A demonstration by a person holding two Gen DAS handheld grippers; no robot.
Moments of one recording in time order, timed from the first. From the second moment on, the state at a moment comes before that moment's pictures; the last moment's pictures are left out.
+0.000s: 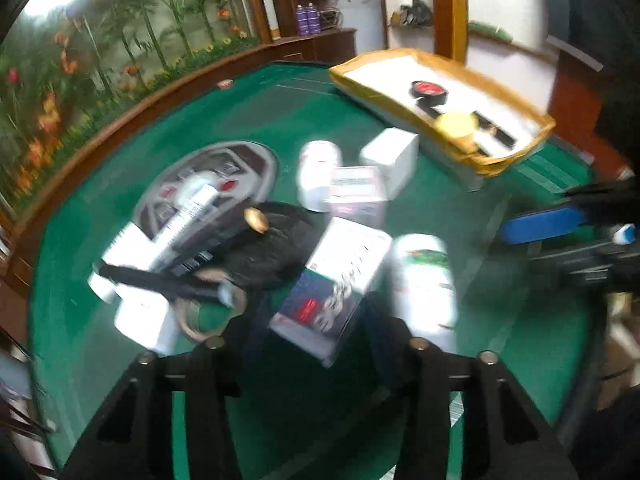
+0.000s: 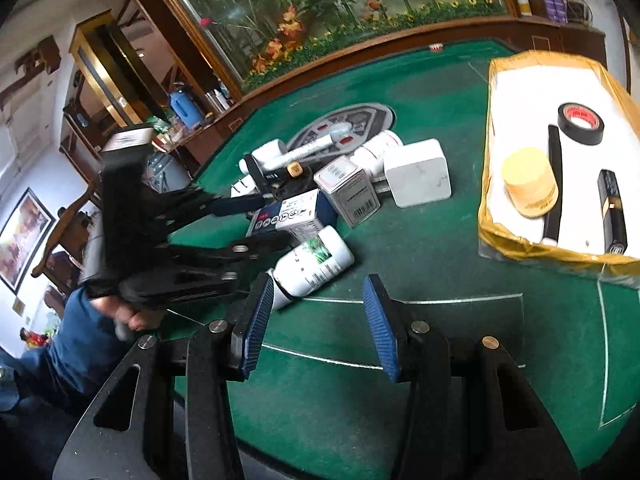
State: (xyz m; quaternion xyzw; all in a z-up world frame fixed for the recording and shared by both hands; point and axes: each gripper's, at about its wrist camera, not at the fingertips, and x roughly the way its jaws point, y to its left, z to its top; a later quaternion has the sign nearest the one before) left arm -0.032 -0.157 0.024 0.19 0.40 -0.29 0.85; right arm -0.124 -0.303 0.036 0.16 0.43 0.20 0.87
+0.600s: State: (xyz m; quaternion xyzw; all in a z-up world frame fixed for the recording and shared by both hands) left arm -0.009 -0.164 0.007 0.15 0.46 -0.22 0.85; right arm -0.120 -0.296 0.027 0.19 0.46 0.16 0.85
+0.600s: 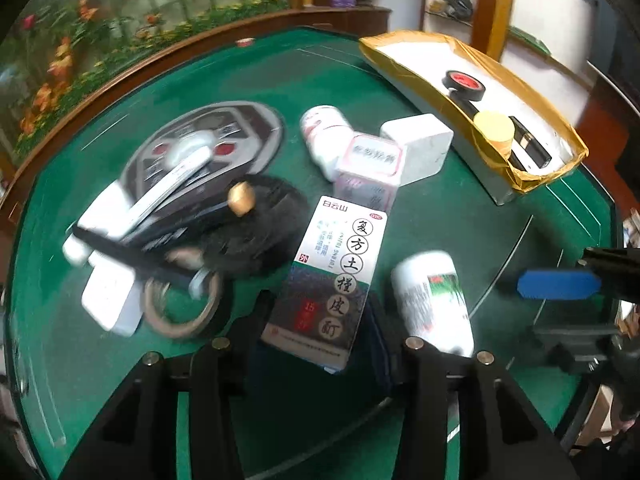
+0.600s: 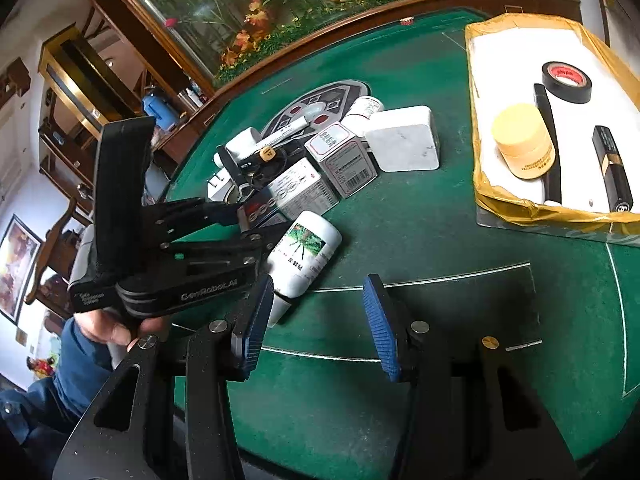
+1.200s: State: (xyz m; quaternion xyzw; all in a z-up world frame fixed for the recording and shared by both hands) left arm -0.031 -0.061 0.004 0.05 0.47 -0.11 0.88; right arm -0.050 -0.211 0.011 0.02 0.51 0.10 0.85
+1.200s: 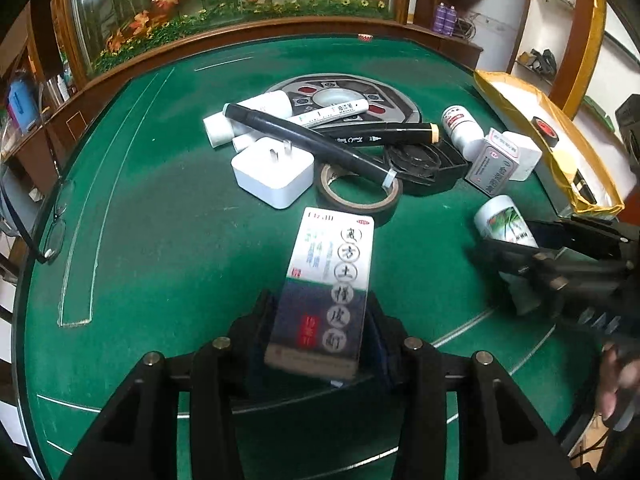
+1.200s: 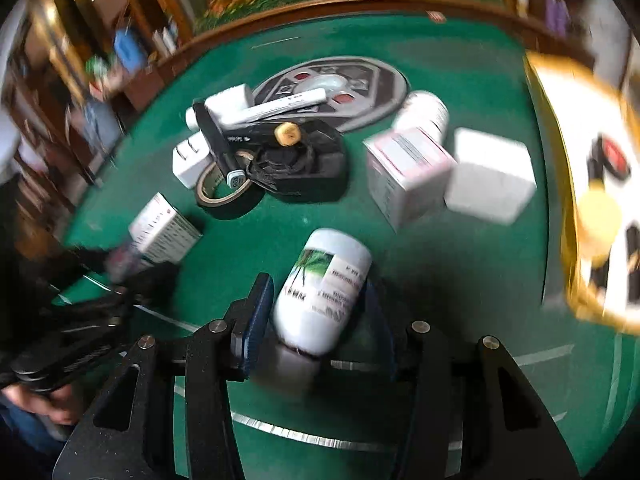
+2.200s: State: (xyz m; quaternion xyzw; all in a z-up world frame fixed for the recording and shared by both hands) left arm -0.018 -0.043 0.007 -0.07 0.45 -0.17 0.87; right arm -0.052 -0.192 0.009 -0.04 0.49 0.09 0.86
